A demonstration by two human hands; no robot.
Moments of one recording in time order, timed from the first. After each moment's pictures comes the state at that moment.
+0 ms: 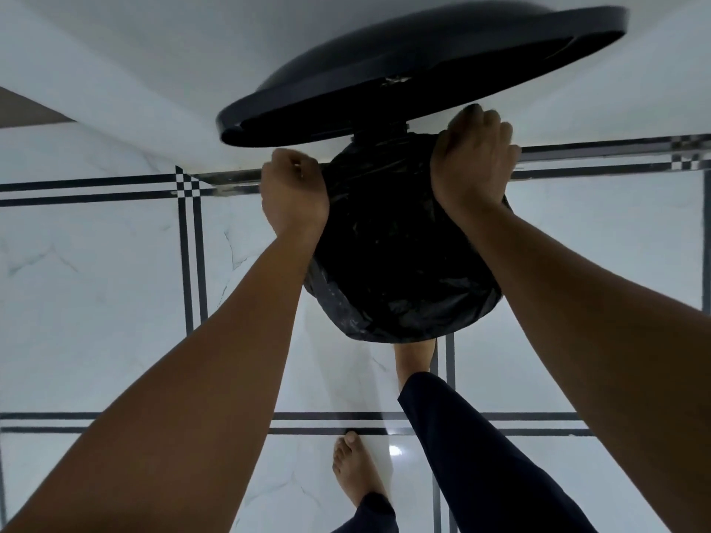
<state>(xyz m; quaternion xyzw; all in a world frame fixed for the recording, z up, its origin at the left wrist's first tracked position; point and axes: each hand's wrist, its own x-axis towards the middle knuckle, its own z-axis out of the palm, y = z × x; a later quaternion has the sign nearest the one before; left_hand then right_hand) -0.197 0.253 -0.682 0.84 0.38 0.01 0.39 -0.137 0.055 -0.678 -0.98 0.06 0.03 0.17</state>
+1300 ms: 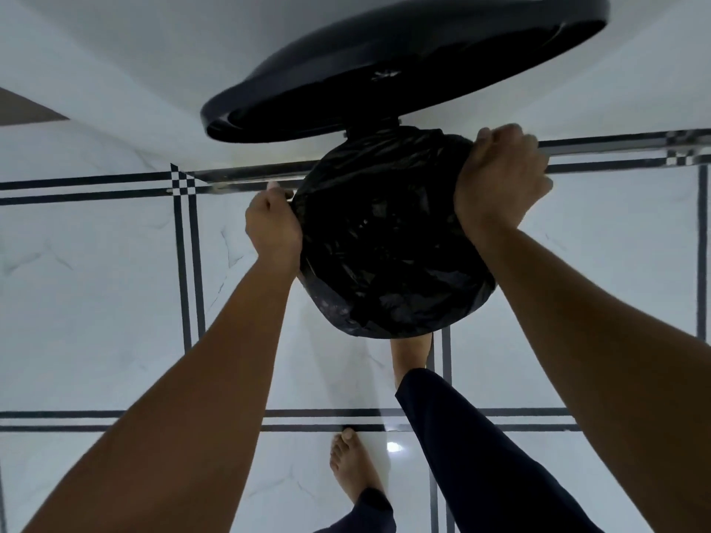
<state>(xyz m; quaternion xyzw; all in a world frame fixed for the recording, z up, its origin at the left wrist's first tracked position) -0.238 0.260 -0.685 0.72 0.51 -0.02 0.46 -0.160 0.024 -0.671 -0.96 0.21 0.04 0.17</state>
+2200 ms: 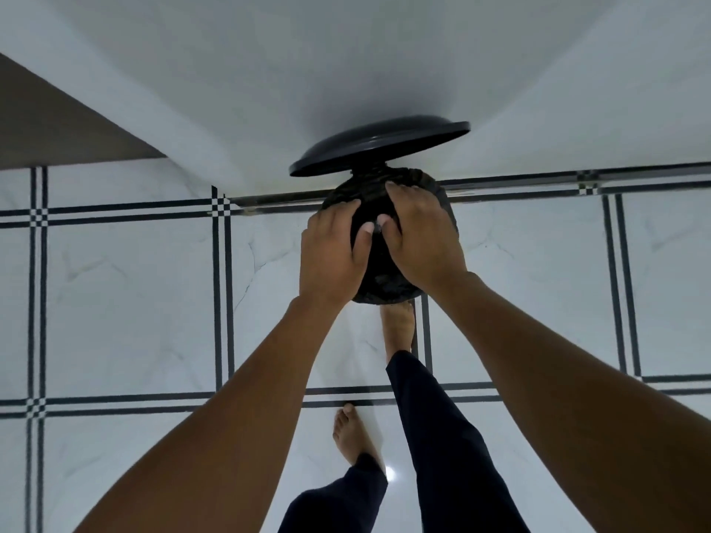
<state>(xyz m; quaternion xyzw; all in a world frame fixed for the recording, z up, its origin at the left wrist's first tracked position) -0.311 0.204 -0.510 0.95 0.08 -0.01 0.29 -0.262 0.054 -0.501 -0.96 -0.15 0.08 0.23</state>
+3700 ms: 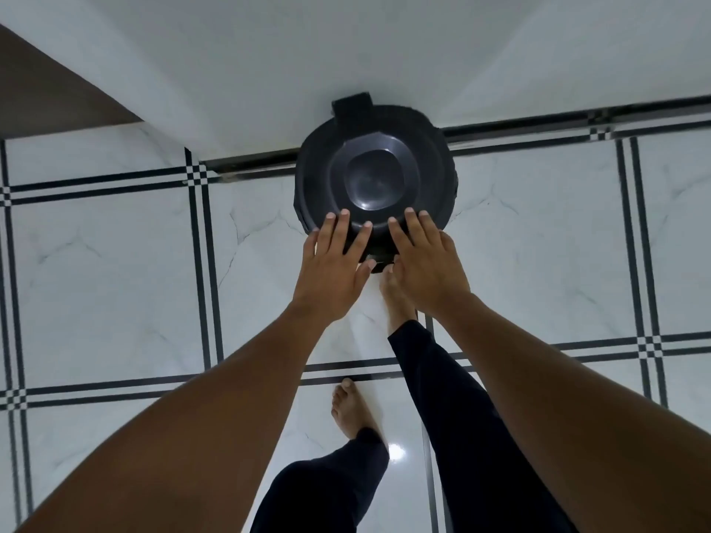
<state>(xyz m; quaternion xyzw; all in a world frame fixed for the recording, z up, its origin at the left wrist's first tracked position) -0.402 0.192 -0.616 0.98 -0.08 -0.19 0.05 -0.375 0.005 -0.611 -0.97 -0.16 0.19 0.07</state>
